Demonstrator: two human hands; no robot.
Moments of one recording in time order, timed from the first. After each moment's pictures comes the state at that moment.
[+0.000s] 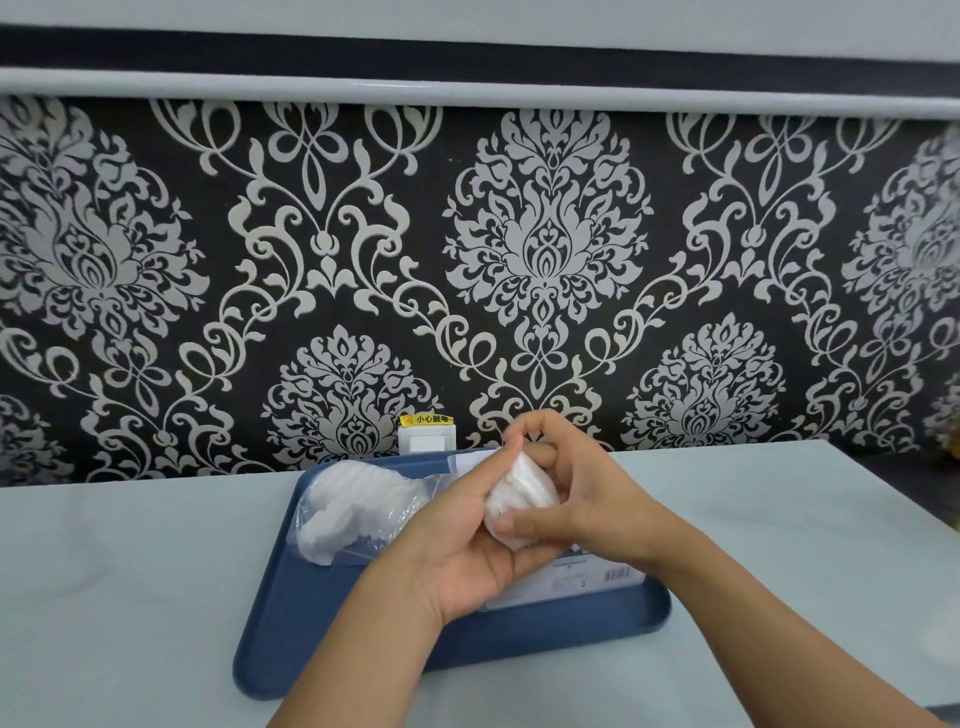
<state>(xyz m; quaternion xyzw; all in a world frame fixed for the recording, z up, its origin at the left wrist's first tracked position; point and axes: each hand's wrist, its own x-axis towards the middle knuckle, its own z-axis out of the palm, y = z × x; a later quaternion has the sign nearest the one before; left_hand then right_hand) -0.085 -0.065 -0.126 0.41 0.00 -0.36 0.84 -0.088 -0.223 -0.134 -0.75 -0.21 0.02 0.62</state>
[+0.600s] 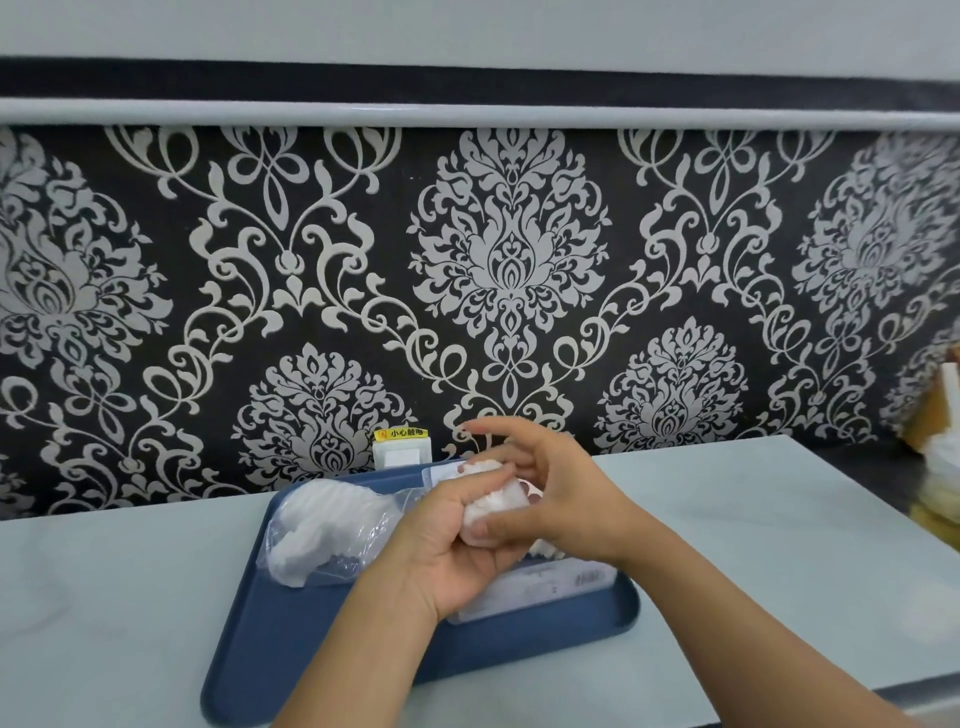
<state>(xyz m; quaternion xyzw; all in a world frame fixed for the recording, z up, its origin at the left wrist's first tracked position) -0.075 -0.083 -0.131 0.39 0.02 -0.33 0.86 -0.092 -0.228 -0.125 -0.81 -0.18 -0.06 0.56</state>
